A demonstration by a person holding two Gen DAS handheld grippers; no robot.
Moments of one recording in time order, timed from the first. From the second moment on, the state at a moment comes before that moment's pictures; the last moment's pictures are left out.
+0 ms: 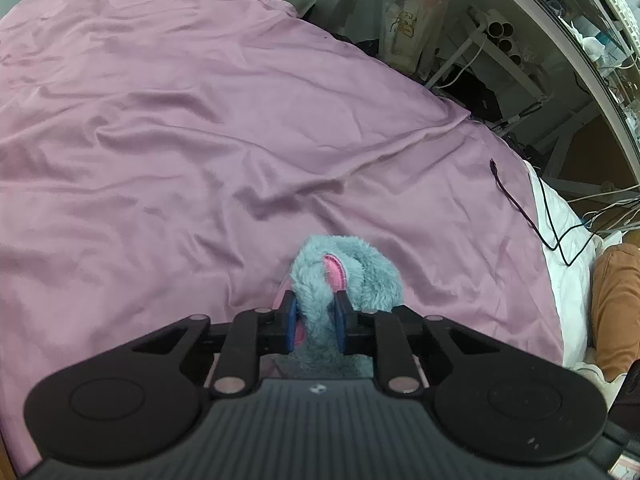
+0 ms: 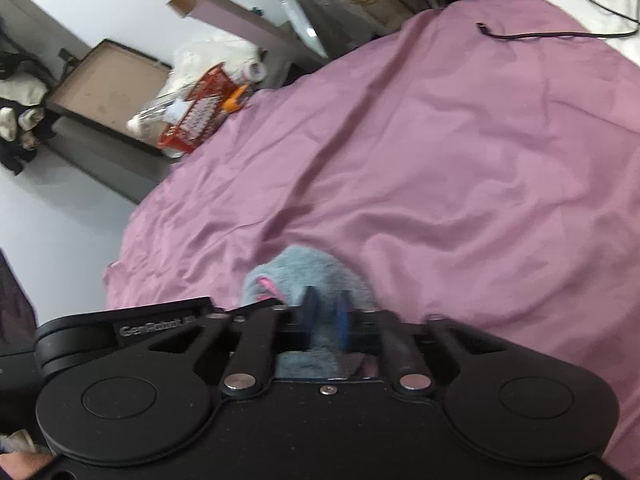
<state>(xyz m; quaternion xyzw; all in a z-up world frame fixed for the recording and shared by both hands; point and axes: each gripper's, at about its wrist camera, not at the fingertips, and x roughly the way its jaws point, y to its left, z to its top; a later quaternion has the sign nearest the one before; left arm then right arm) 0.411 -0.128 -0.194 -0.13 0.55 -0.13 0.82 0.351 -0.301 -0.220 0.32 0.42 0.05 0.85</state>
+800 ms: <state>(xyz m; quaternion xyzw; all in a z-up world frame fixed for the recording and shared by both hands) 0.352 -0.109 -0.137 -0.15 0.51 -0.14 0.84 0.302 -0.289 -0.170 0.28 0.39 0.06 0.88</state>
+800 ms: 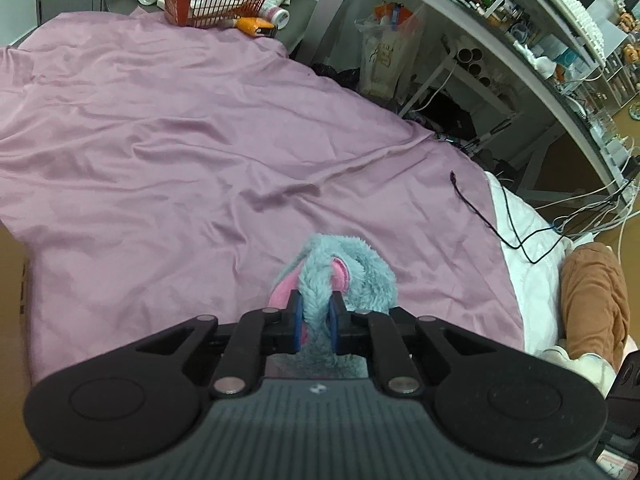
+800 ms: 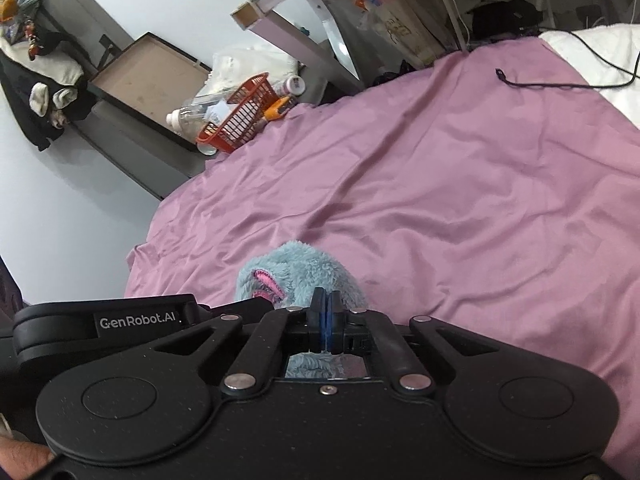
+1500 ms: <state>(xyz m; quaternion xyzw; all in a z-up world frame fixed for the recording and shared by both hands) 0.288 -0.045 -0.078 -0.17 0.46 -0.13 0.86 0.254 -0.233 -0.108 0.24 0.35 0.10 0.90</state>
